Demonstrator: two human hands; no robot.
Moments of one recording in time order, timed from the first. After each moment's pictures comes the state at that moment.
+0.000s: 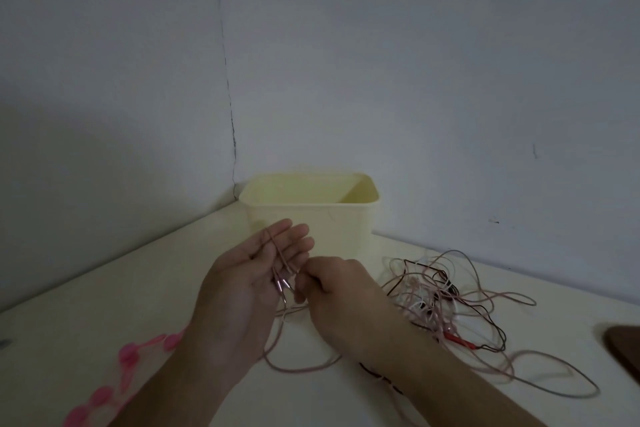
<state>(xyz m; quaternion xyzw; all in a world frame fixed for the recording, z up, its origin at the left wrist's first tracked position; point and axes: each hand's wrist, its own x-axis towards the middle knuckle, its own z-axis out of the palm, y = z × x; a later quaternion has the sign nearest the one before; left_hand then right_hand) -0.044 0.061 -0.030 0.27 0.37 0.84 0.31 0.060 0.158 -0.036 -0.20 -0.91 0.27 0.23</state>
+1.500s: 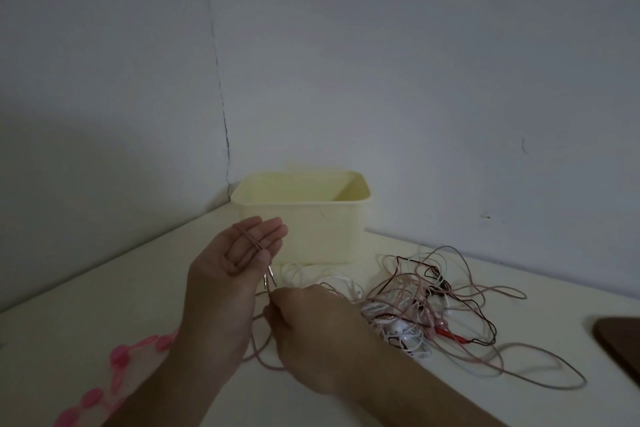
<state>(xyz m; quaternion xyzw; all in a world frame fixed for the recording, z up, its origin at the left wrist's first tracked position) -0.046 0.064 -0.042 0.30 0.45 0.83 0.12 0.068 0.127 -0.038 -0.16 -0.96 0.17 0.13</state>
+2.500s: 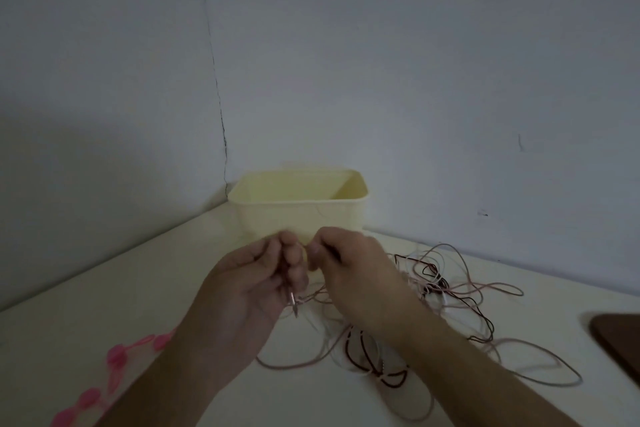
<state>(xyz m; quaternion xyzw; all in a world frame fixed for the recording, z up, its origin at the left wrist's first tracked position) -0.031 0.057 -0.028 0.31 0.33 0.80 0.39 0.079 0.183 -0.023 -0.19 -0.88 0.30 0.31</state>
